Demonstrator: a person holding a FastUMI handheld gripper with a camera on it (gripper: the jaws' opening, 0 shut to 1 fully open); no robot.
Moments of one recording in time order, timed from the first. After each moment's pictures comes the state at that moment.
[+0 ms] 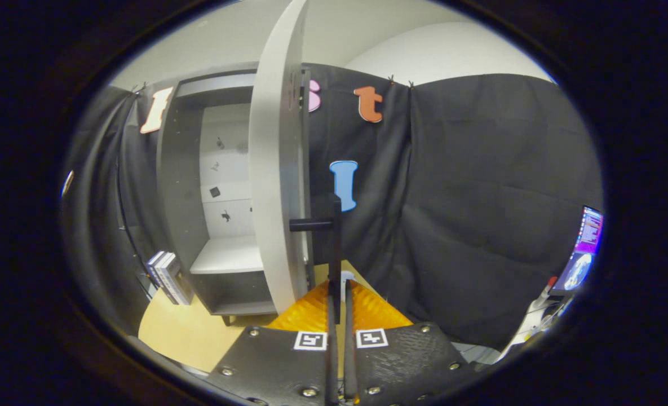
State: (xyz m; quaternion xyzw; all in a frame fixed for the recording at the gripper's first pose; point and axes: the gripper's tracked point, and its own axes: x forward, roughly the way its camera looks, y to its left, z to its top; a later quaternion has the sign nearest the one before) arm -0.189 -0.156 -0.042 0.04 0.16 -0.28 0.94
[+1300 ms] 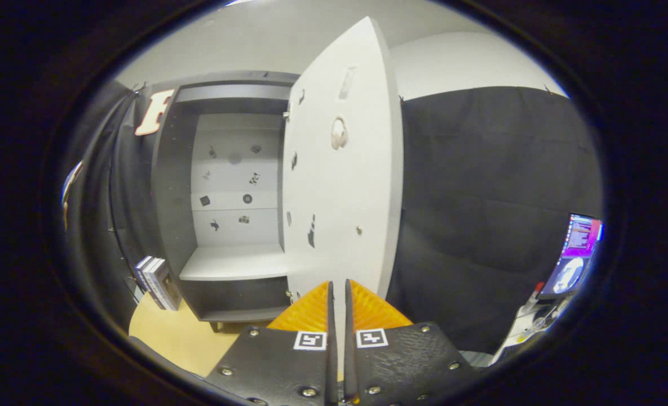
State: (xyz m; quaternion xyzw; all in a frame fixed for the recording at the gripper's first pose) arm -0.193 -0.141 -0.030 0.01 0.12 -0.30 0.95
